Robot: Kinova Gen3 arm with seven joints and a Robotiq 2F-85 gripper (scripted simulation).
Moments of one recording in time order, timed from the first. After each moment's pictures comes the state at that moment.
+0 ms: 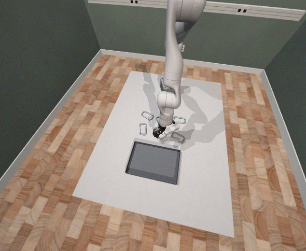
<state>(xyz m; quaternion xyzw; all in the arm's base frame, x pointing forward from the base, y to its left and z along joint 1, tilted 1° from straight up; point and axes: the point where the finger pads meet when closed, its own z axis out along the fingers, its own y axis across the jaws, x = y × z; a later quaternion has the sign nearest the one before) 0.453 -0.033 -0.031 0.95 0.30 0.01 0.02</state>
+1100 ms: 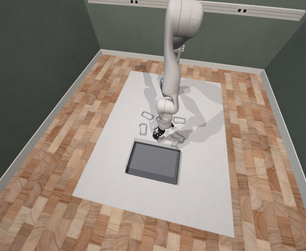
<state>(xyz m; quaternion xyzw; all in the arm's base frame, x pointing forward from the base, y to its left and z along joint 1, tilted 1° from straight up) 0.445 -0.035 -0.074 0.95 0.30 0.00 0.01</state>
